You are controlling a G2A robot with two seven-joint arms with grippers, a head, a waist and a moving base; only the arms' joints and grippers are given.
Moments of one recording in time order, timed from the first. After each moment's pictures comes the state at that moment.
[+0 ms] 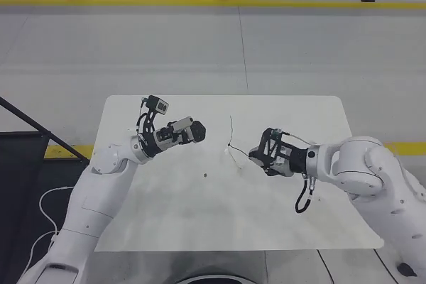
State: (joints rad) left arm 0.89 -1.19 -1.27 -1.25 -0.60 -0.47 -1.07; right arm -0.73 -0.83 0.92 -1.84 -0.69 -0.60 0.81
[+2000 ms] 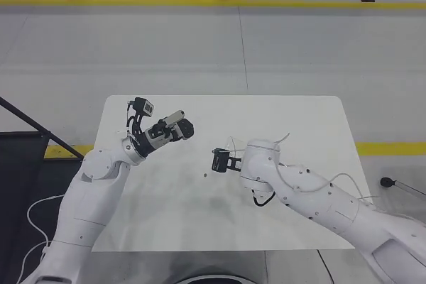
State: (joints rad) left arm 0.96 -1.18 -1.33 -1.33 -0.48 -0.35 -0.90; right arm -0.37 -1.22 0.35 -1.52 -1.12 -0.34 1.47
